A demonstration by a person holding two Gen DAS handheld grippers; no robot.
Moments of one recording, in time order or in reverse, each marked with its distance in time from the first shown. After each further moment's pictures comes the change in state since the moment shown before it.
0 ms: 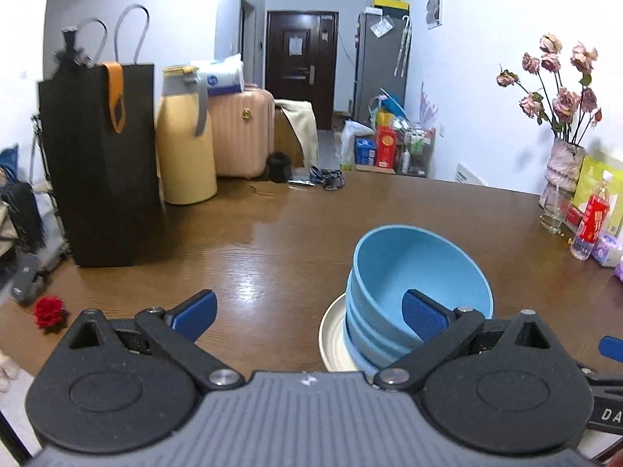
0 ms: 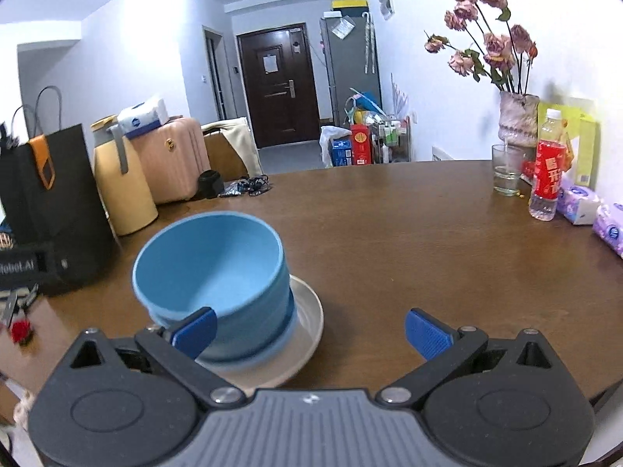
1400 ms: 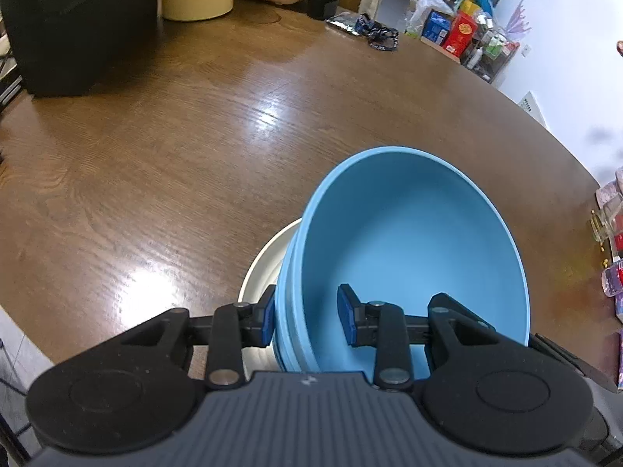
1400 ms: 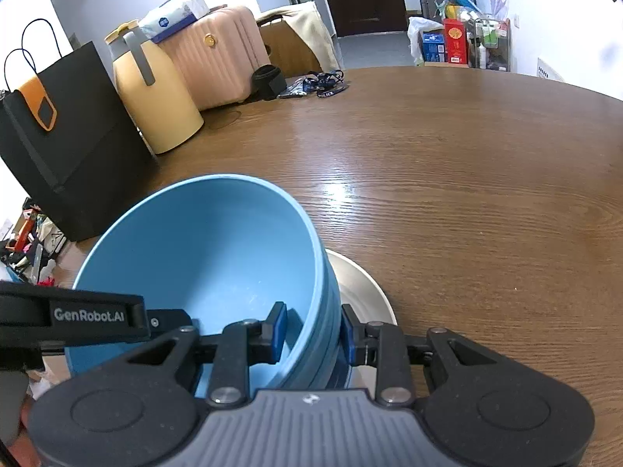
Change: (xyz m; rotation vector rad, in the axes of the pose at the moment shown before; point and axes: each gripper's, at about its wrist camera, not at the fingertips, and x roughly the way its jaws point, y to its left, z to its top) left arm 0.169 -0.029 0.033 -0.336 0.547 0.045; right arm 0.182 0.009 0.065 -0.057 0.385 0.274
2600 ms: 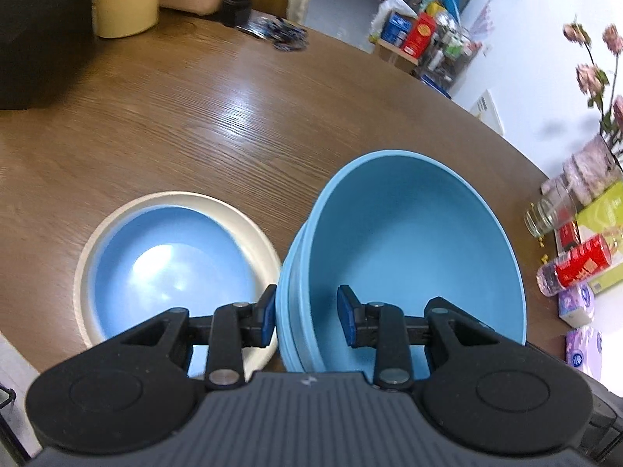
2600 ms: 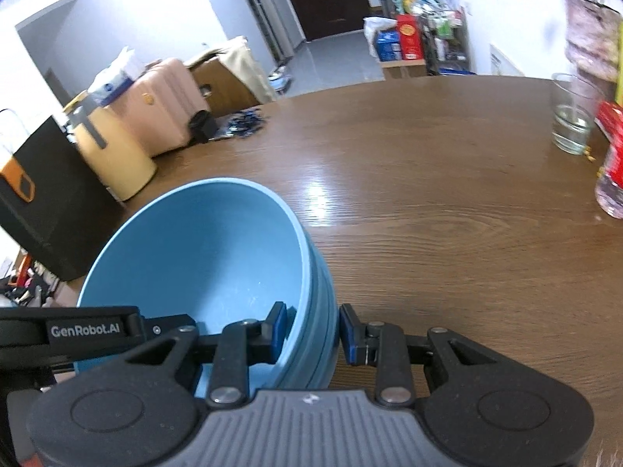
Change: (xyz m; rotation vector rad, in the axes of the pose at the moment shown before) left arm -0.031 -0.138 -0.020 -0.012 -0.017 -0.067; right arm -0.086 -0.146 0.038 0.096 0.002 0.009
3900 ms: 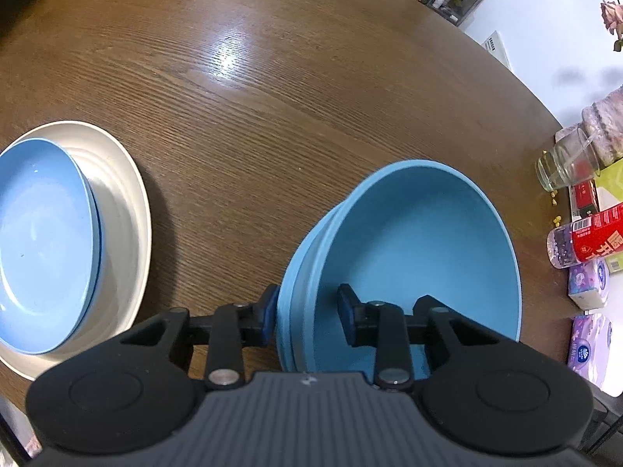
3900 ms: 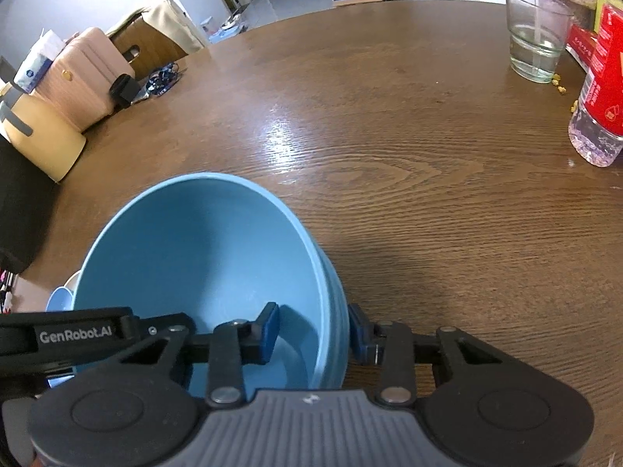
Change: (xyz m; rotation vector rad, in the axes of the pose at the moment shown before) left arm 0.104 -0.080 -0.013 -0.006 0.210 0.001; right arm 0.055 -0.105 0.008 0.097 0.189 -0.089
